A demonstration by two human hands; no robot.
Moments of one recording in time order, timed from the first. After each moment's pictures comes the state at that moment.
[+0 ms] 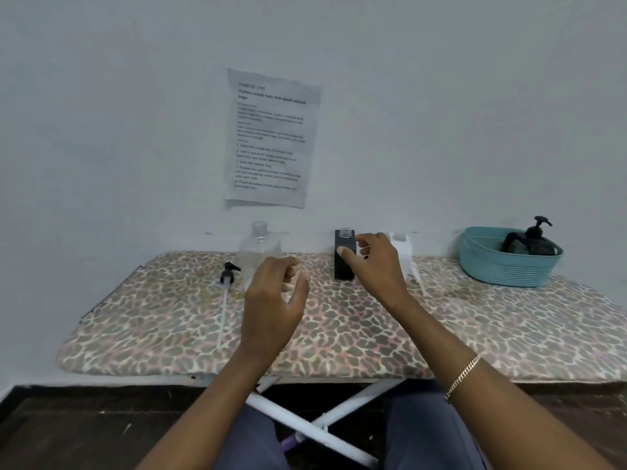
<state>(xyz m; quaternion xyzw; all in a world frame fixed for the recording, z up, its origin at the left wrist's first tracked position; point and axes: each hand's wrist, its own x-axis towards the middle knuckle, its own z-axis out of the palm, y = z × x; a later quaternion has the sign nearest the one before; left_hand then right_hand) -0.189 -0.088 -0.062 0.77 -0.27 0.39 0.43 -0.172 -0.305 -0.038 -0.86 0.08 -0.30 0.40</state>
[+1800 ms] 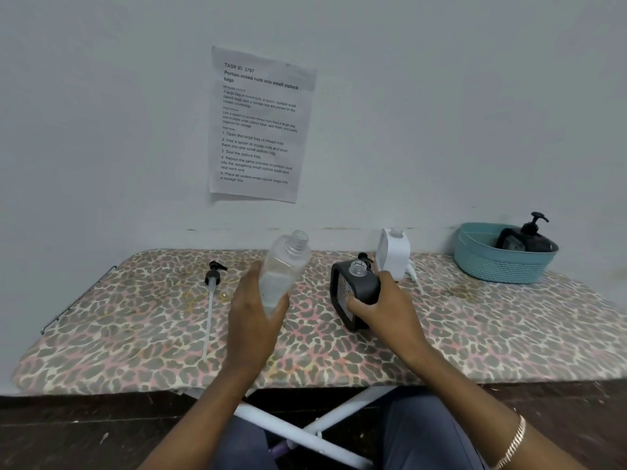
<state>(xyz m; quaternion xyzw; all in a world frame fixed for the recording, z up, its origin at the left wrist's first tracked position) -0.141 -0.076 -0.120 0.82 -0.20 0.29 0.45 -0.229 -0.299 -0.077 -0.87 0.11 -0.21 0.42</state>
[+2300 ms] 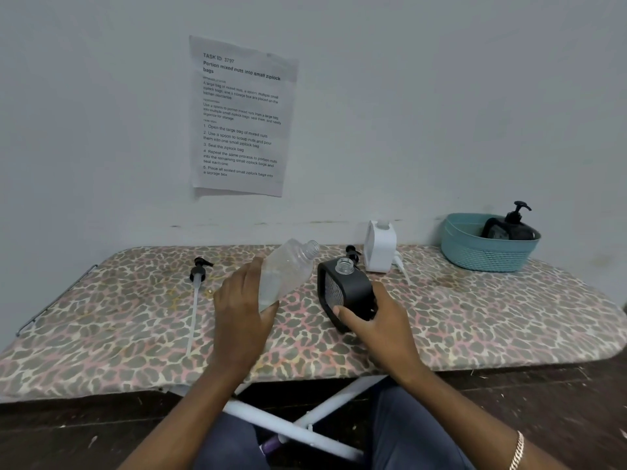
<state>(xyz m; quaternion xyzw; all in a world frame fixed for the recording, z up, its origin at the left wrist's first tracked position) -0.139 -0.079 -0.128 0.85 -0.24 0.35 0.30 -0.260 -0.297 -0.106 -0.83 0.09 -0.25 0.49</state>
